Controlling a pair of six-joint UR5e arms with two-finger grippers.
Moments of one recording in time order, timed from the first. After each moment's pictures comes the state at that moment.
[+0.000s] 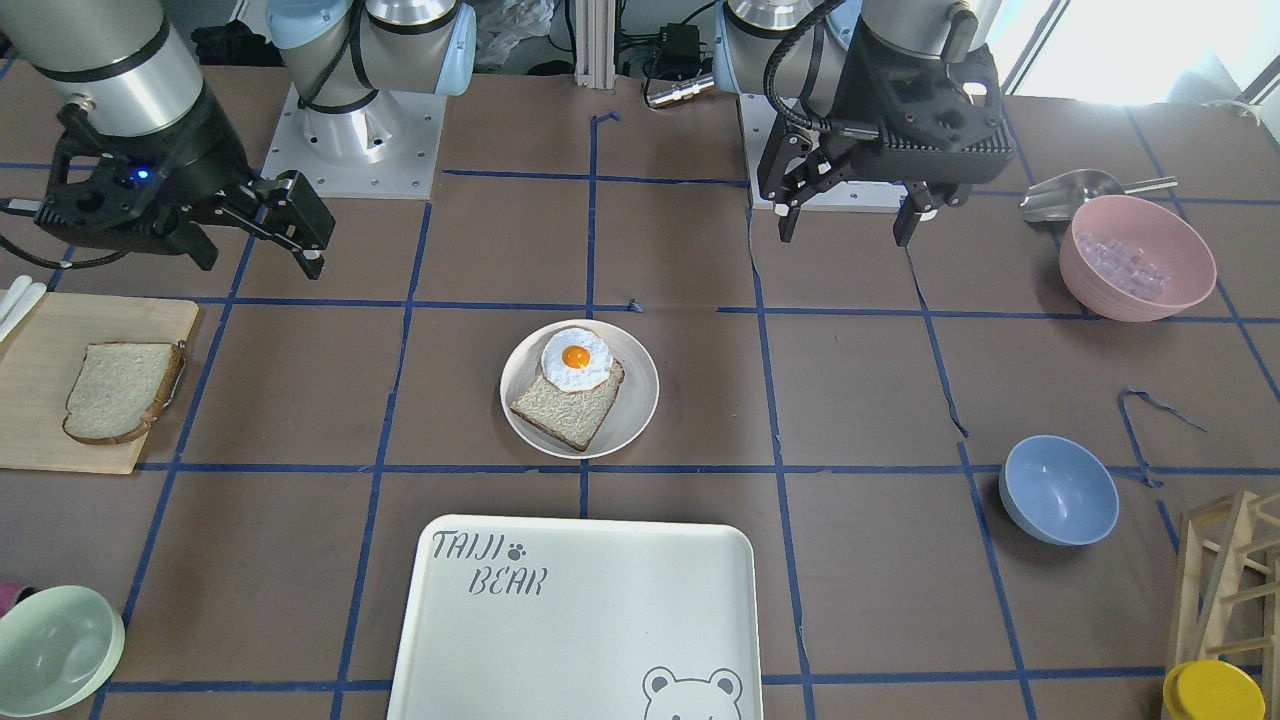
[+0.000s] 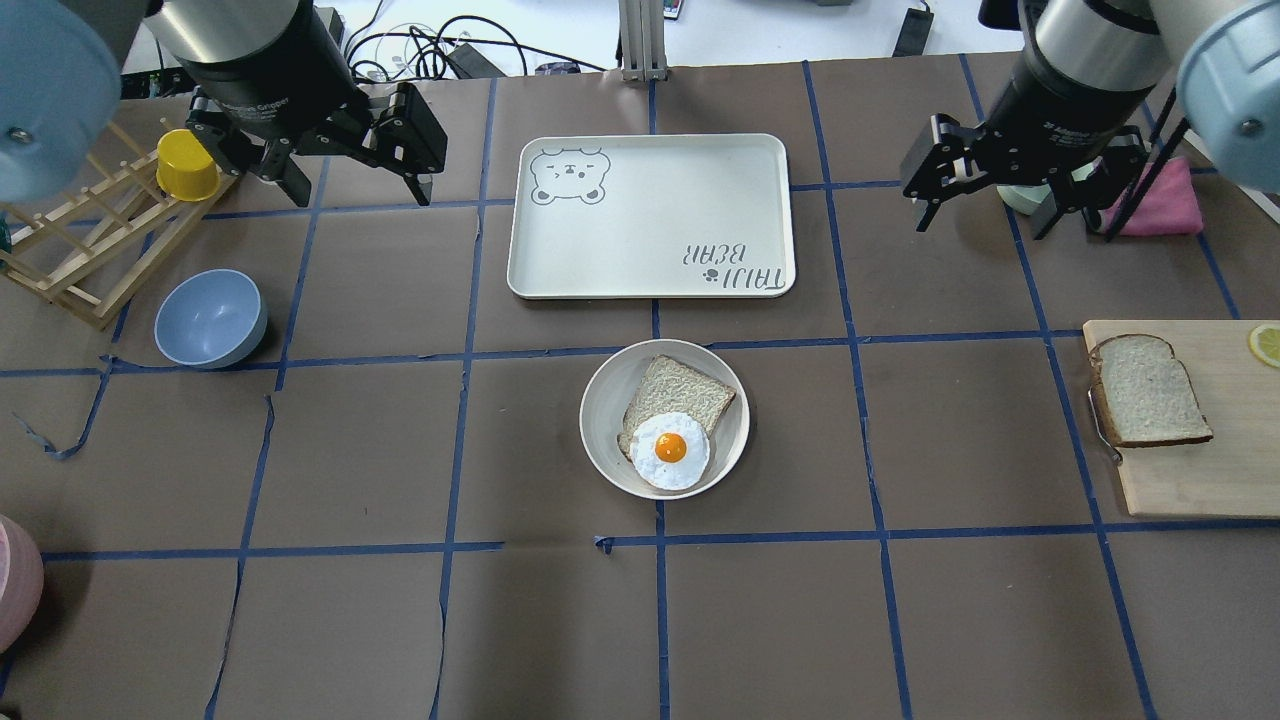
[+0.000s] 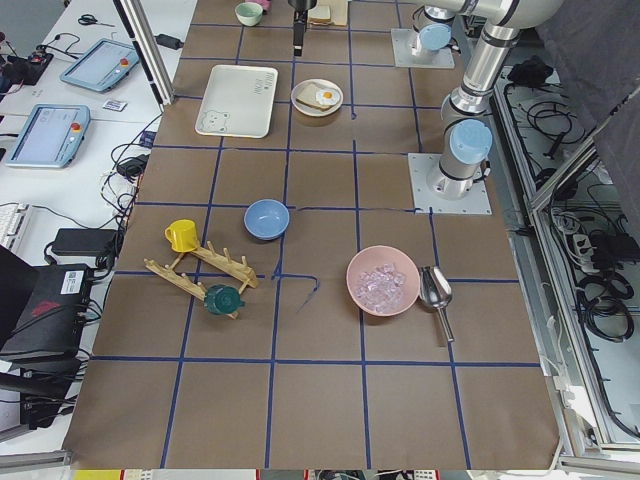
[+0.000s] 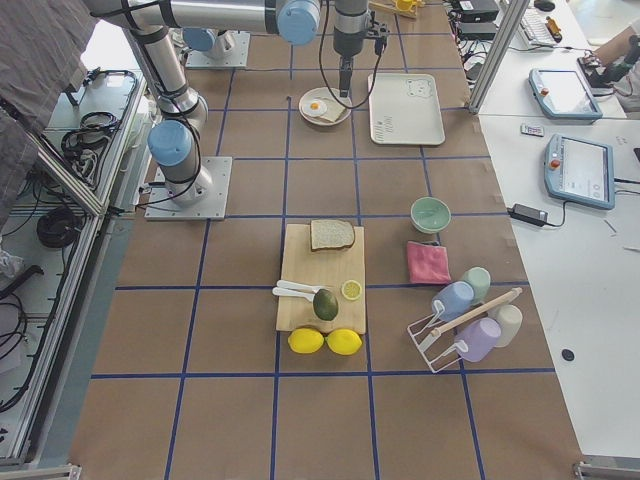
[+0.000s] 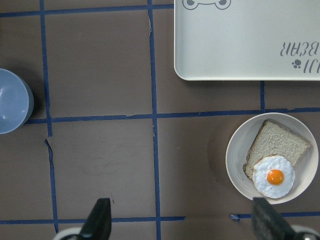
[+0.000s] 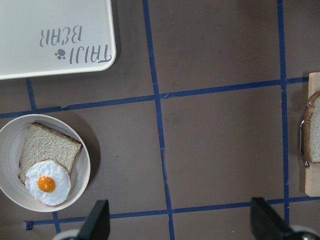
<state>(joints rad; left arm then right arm) -1.66 -1.58 -1.45 -1.59 1.60 -0.06 1.44 -1.58 1.61 -1.59 -1.52 -0.02</state>
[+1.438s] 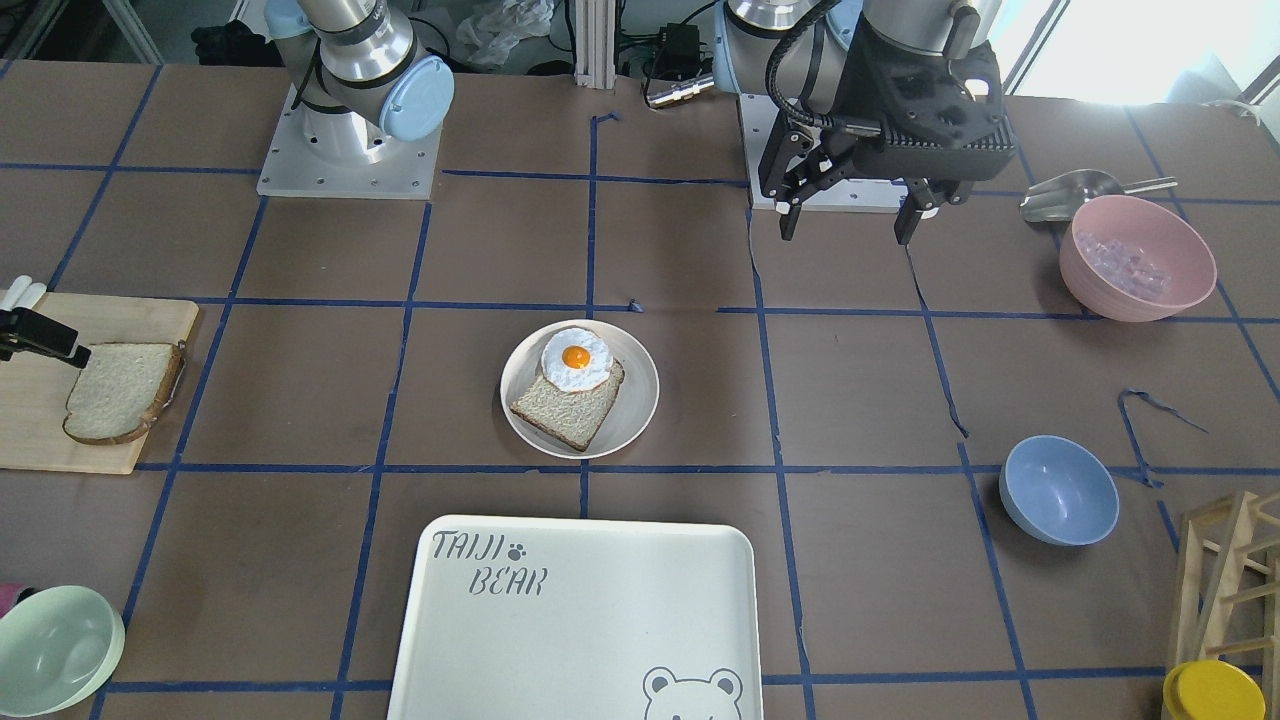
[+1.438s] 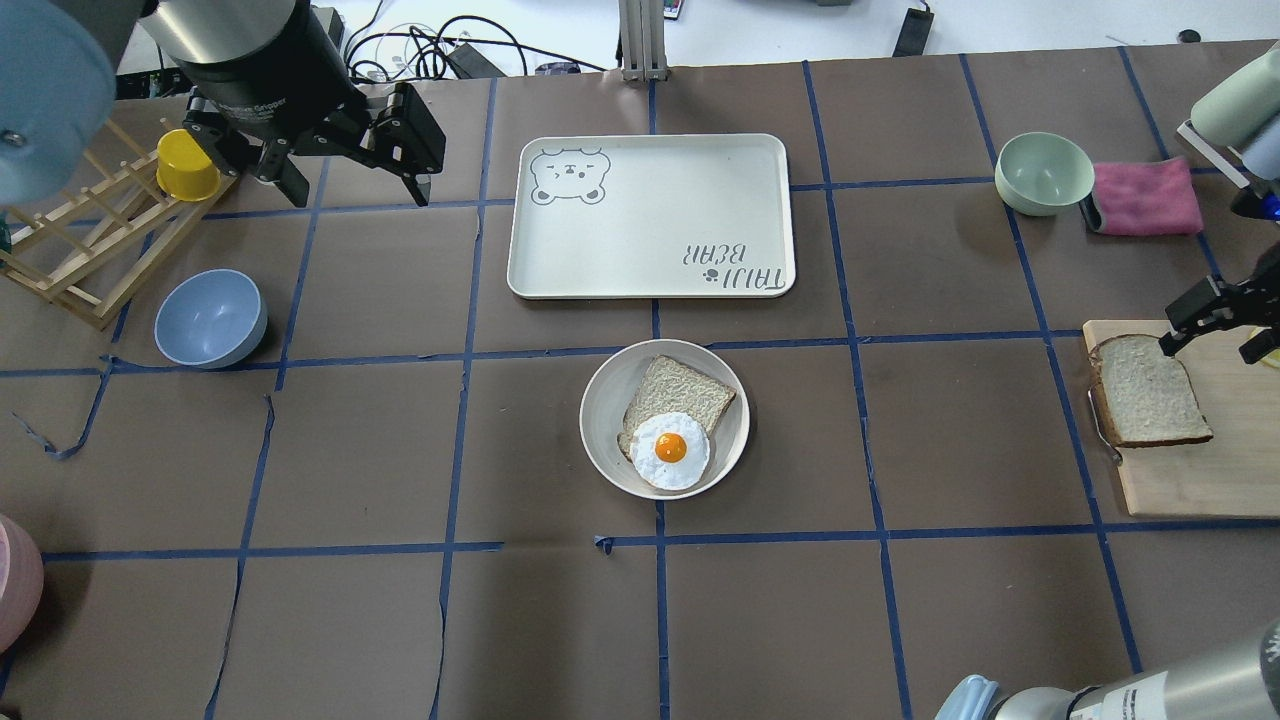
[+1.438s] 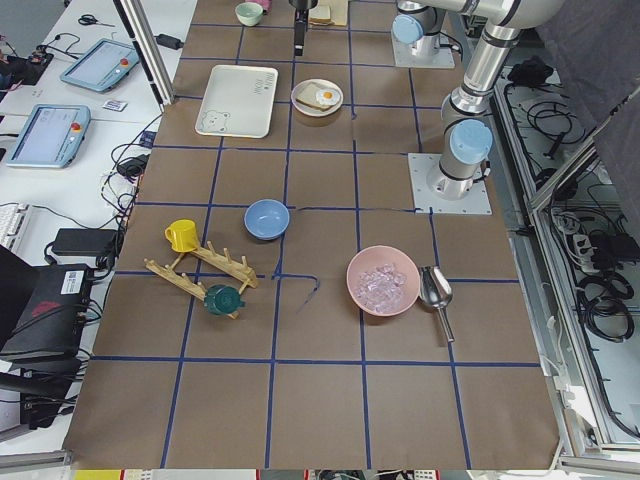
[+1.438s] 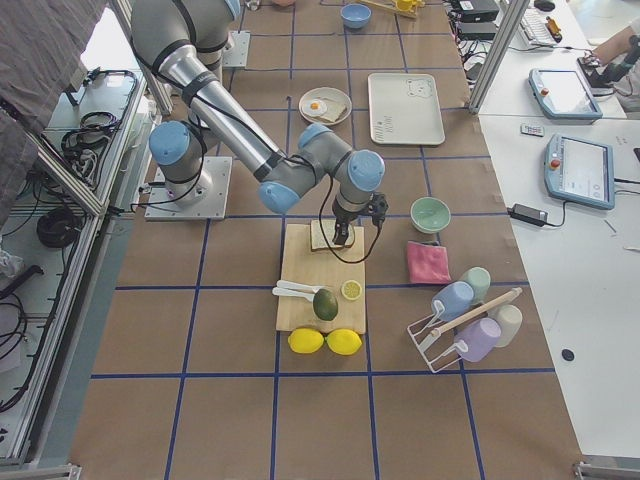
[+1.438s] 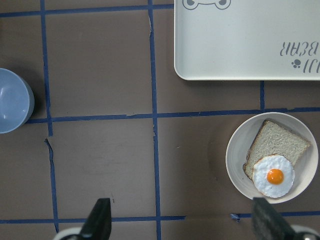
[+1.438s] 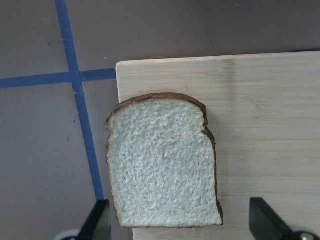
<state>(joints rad) -1.66 -1.58 -1.45 -1.59 1.60 -0.06 0.88 -1.27 1.80 -1.91 -1.56 -0.62</state>
